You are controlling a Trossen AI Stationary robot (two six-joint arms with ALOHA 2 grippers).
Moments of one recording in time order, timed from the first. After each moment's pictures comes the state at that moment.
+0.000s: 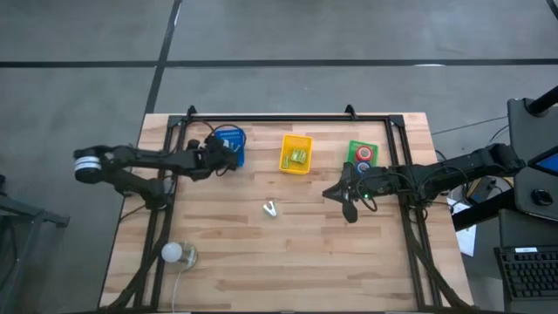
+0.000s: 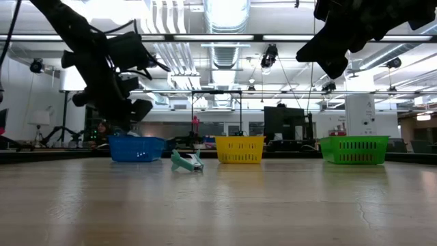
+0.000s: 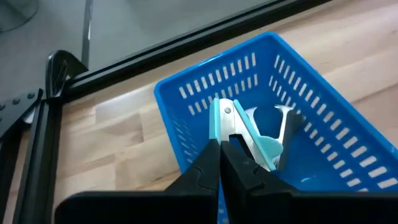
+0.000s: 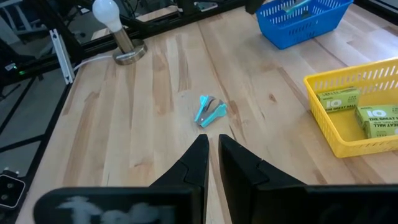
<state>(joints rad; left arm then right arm) 0.30 1.26 0.57 -0.32 -0.79 -0.68 0.14 1.00 0.55 -0.01 0.13 0.40</state>
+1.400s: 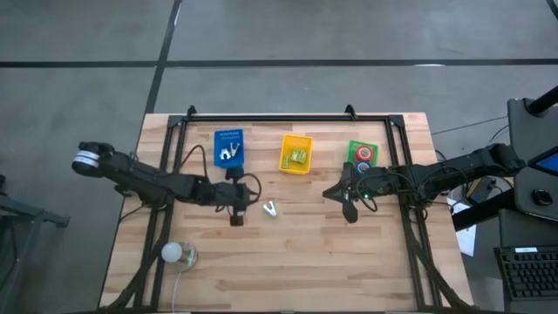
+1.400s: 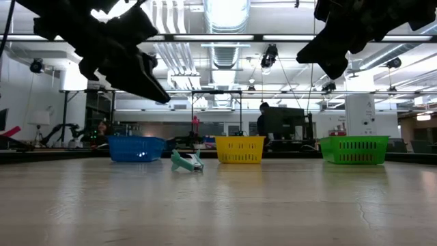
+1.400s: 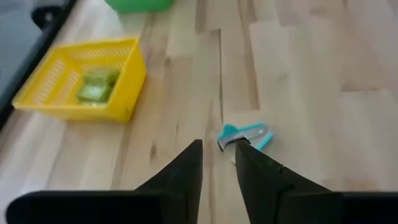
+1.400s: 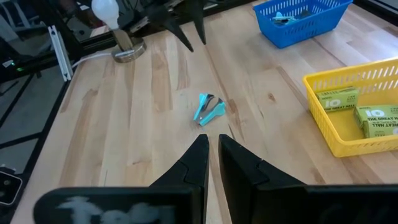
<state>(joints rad) -0.17 1.24 0.61 0.01 -0.31 0.04 0.14 1.00 0.55 -0.01 0.13 0.39</state>
